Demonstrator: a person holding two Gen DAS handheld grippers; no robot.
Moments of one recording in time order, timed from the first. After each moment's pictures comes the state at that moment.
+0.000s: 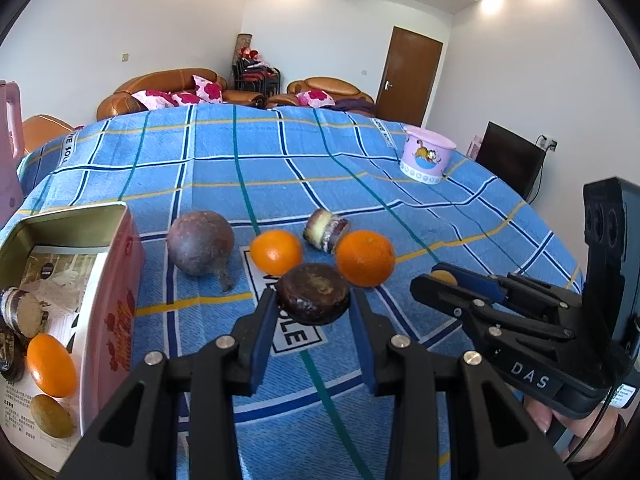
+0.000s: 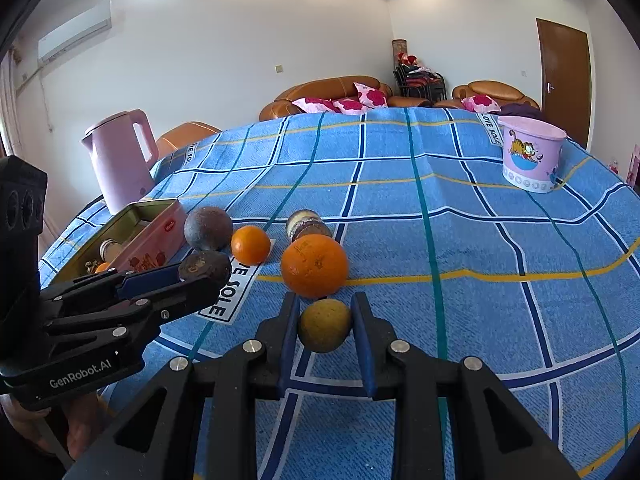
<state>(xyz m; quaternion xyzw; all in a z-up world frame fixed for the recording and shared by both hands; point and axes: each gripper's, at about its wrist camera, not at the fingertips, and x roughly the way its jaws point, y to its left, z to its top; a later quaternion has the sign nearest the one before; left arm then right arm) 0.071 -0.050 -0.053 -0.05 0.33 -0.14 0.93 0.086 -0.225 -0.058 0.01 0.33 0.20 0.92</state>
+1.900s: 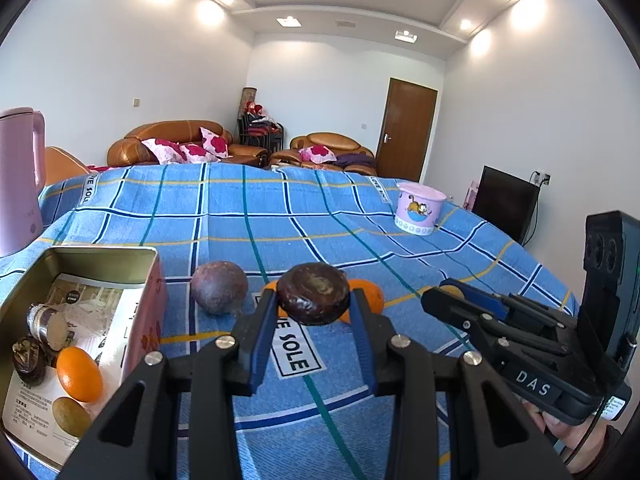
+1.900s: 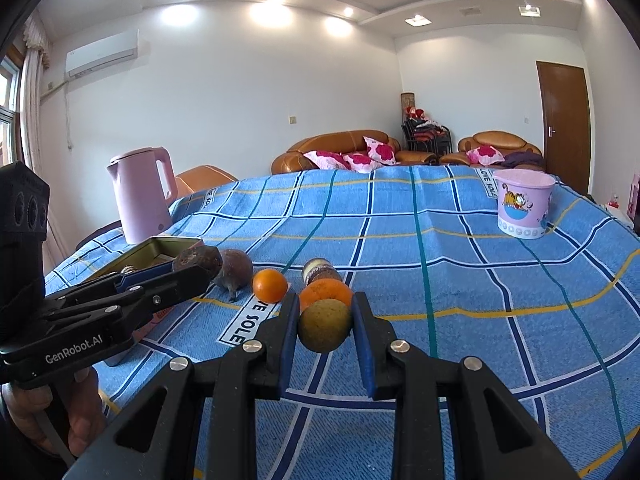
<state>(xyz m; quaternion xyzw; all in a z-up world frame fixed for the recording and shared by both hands) 0.041 -0.040 -0.035 -0.06 0.22 -0.13 0.96 0.056 -0.233 -0.045 0.01 0.22 0.21 0.95</state>
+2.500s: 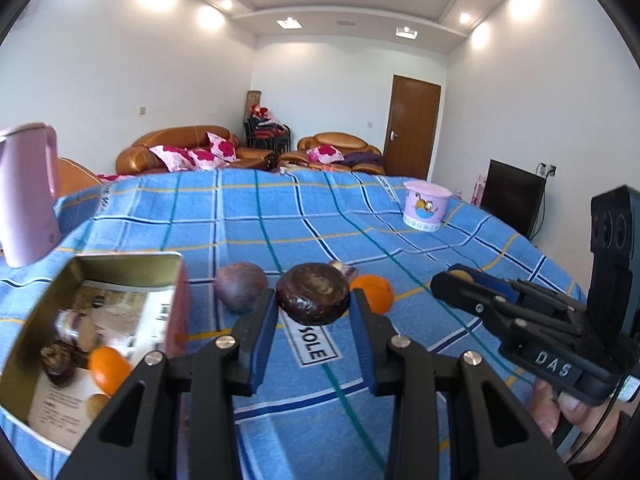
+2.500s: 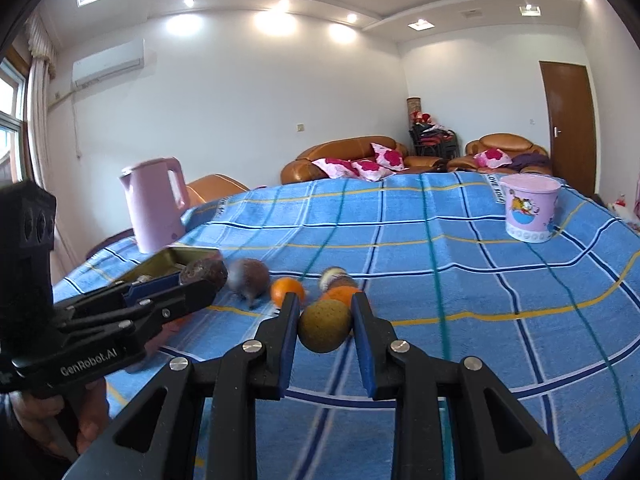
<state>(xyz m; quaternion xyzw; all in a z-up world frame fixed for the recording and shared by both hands) 0.021 -0.029 -0.023 -0.04 0.22 -0.11 0.97 0.046 -0.226 -0.030 0.03 0.21 0.24 0.95</state>
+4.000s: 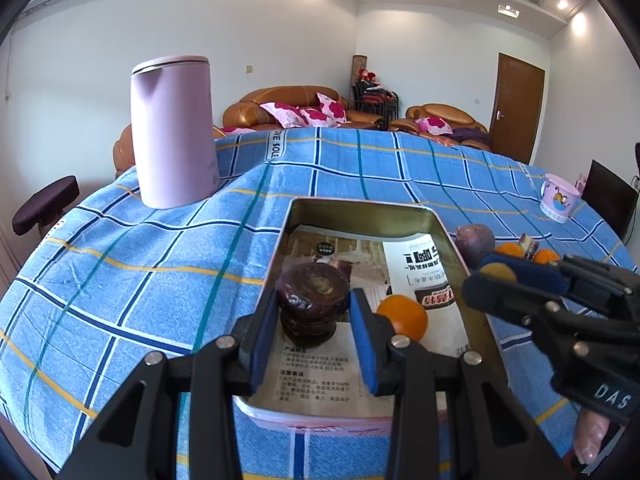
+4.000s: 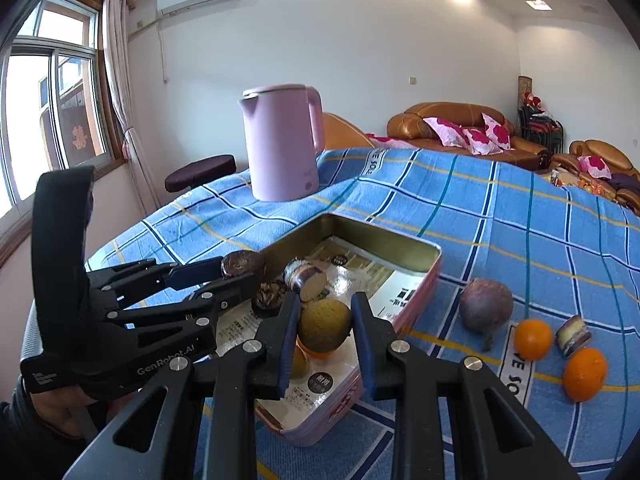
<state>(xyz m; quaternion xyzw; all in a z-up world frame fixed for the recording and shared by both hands) 0.004 0.123 -0.039 -0.04 0.30 0.08 0.95 0.048 -0.029 -0.026 -0.07 0.29 0.40 0.87</state>
